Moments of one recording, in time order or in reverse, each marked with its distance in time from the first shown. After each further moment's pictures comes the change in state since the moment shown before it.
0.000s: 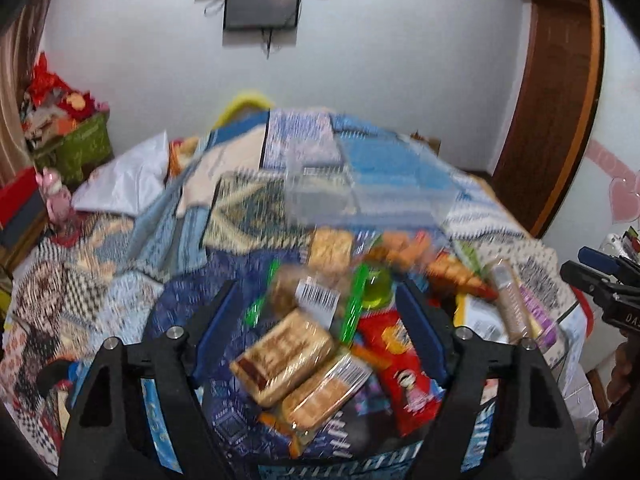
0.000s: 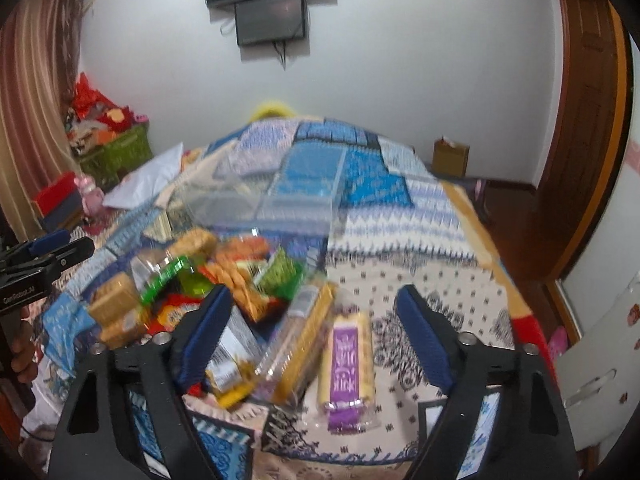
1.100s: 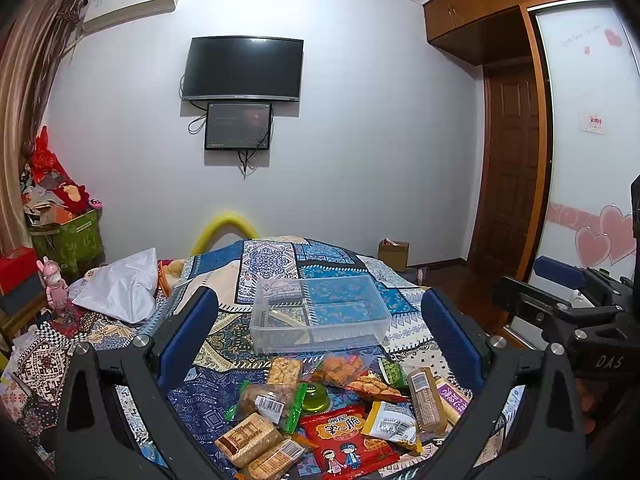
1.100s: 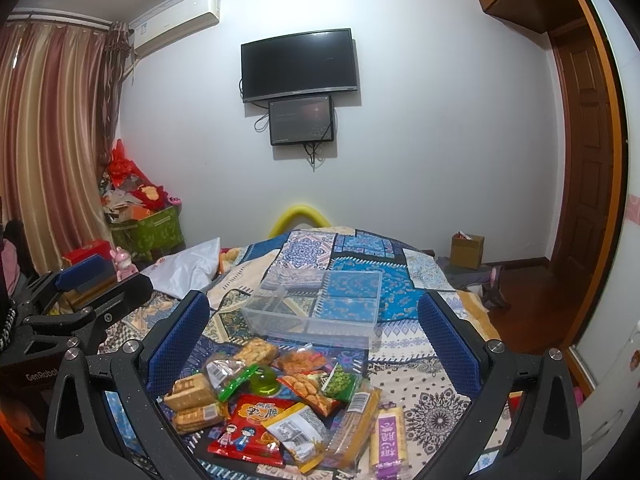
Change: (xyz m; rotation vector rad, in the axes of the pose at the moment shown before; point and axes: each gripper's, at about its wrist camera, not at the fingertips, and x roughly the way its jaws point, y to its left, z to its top) left arm -0.129 -0.056 0.049 0.065 -0.441 -0.065; right arm -0.095 0.060 0.053 -0.028 -0.390 0.057
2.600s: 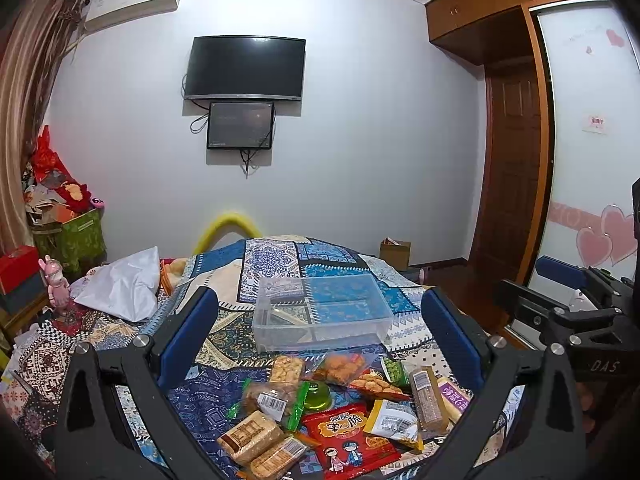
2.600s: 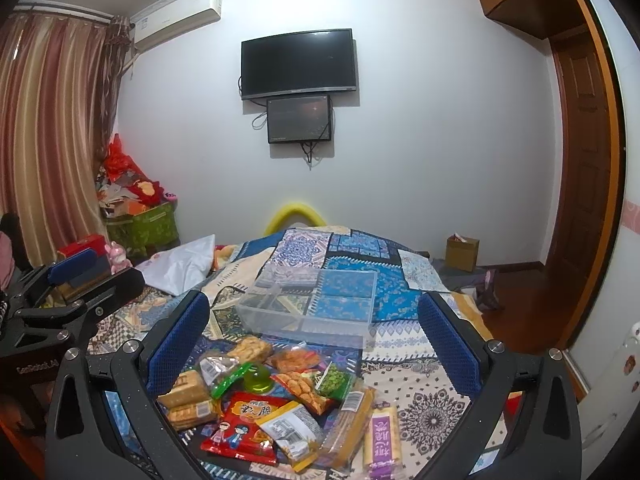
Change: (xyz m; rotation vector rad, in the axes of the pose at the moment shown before) left arm -0.001 0.001 0.001 -0.001 0.004 0.005; right arm 0.000 -0.001 0.000 -0.017 0.002 -0.013
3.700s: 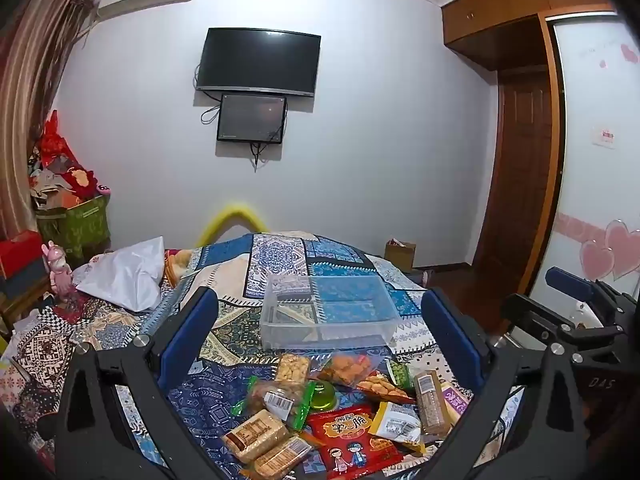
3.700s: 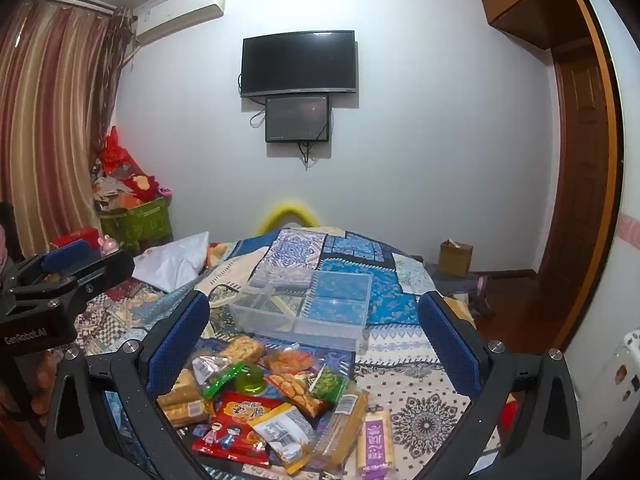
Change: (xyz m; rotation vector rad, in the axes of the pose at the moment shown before) left arm 0.003 0.014 0.002 -0.034 0.010 0.007; right arm 0.007 0.003 -0.004 -0.041 -0.005 -0.030
